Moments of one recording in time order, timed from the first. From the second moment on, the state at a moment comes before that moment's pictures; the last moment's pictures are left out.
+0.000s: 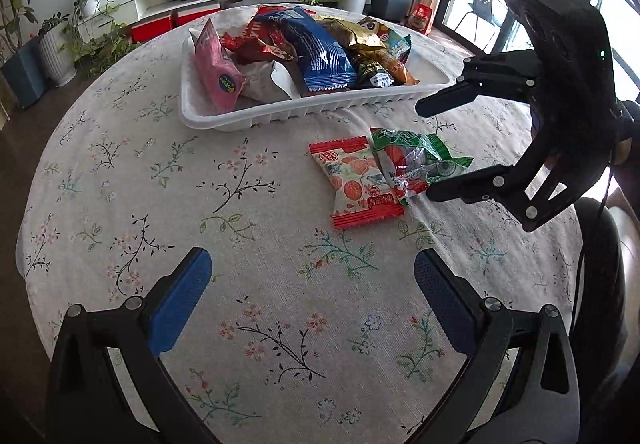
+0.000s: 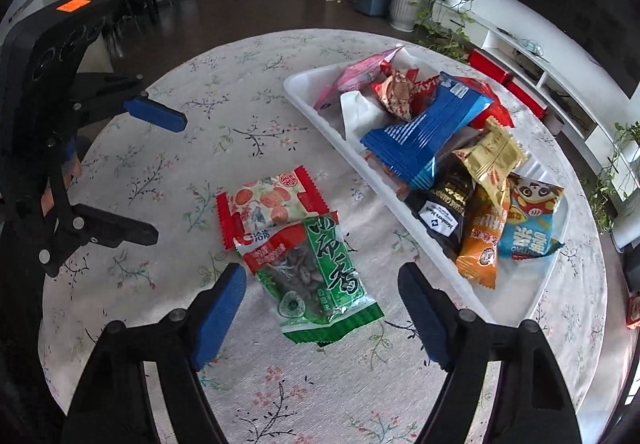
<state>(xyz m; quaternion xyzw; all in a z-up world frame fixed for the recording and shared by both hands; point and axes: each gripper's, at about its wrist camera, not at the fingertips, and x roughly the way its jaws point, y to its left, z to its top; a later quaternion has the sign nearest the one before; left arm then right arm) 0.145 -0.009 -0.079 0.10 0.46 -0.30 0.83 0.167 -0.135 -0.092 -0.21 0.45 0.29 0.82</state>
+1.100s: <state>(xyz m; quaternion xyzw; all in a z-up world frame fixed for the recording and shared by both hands) 0.195 -0.072 -0.096 0.12 0.50 -0.25 0.82 0.135 -0.164 -0.104 -0.08 0.46 0.11 0.88</state>
